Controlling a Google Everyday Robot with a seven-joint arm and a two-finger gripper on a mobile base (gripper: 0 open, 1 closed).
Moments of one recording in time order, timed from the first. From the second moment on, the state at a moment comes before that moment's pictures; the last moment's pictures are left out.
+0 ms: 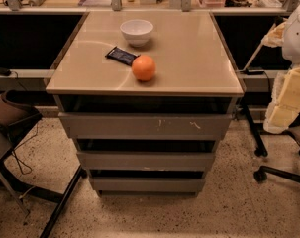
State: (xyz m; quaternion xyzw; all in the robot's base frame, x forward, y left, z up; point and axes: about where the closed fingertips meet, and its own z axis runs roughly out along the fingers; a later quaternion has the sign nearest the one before) arm 0.438 -0.217 0.976 -0.60 0.78 -0.03 0.16
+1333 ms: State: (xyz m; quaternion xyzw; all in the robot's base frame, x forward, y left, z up) arm 0.412 -0.196 0.810 -0.64 0.73 0.10 0.20
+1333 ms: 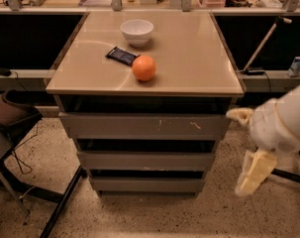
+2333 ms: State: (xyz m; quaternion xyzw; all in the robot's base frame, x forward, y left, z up) arm 0.375 -0.164 0.469 -0.58 0.76 0.24 0.17
